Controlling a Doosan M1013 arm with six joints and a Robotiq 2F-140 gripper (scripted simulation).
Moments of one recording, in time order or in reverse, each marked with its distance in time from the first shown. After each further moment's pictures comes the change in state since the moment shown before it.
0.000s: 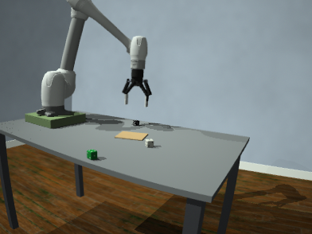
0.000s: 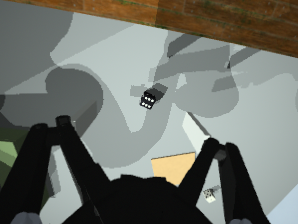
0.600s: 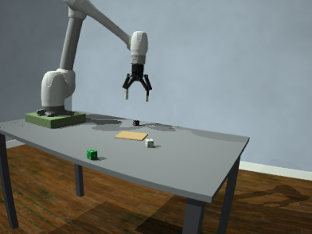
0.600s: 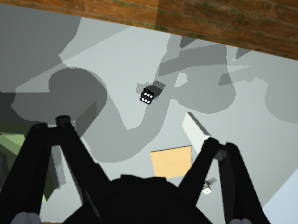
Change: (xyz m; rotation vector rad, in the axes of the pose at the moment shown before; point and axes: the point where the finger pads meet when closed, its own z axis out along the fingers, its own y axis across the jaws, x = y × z) arm 0.000 0.001 -0.031 0.000 0.000 0.001
